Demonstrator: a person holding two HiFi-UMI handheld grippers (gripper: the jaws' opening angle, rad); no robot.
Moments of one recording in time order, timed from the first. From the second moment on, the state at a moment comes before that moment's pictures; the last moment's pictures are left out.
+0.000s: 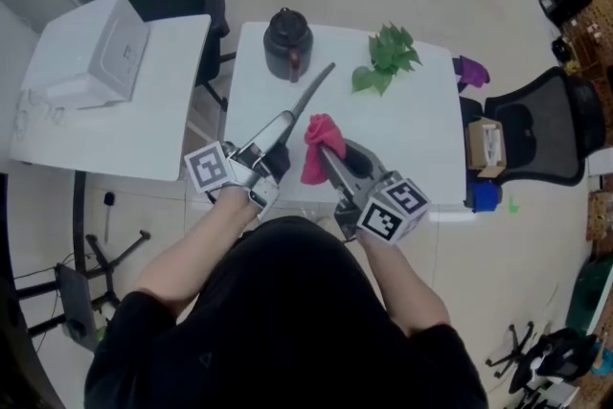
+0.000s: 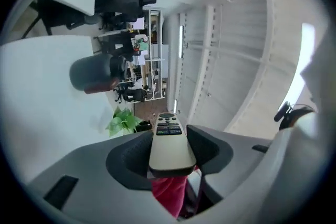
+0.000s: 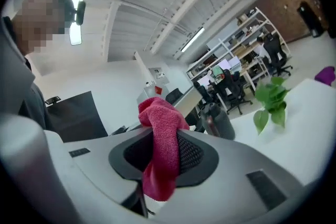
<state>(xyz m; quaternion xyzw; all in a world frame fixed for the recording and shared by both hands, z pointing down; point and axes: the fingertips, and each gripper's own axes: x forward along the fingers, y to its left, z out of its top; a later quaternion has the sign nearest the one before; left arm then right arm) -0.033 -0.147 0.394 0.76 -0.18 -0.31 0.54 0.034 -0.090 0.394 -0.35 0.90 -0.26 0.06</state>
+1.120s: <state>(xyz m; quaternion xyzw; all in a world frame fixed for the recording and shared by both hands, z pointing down) -0.024 -0.135 0.388 0.76 -0.12 -0.31 0.56 0.018 -0.087 0.390 -0.31 0.92 -0.24 0.04</state>
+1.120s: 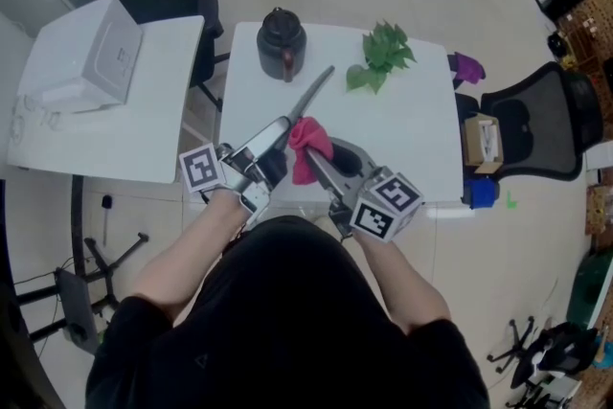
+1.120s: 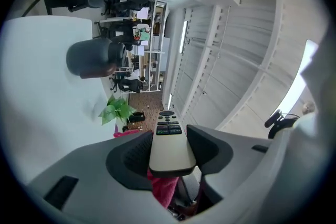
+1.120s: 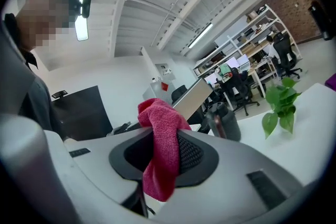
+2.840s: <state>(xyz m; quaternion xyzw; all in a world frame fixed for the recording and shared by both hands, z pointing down) -0.112 -0.133 0.651 0.77 -0.53 0.26 0.24 0.145 -0.075 0.467 -0.49 0.85 -0.16 -0.15</state>
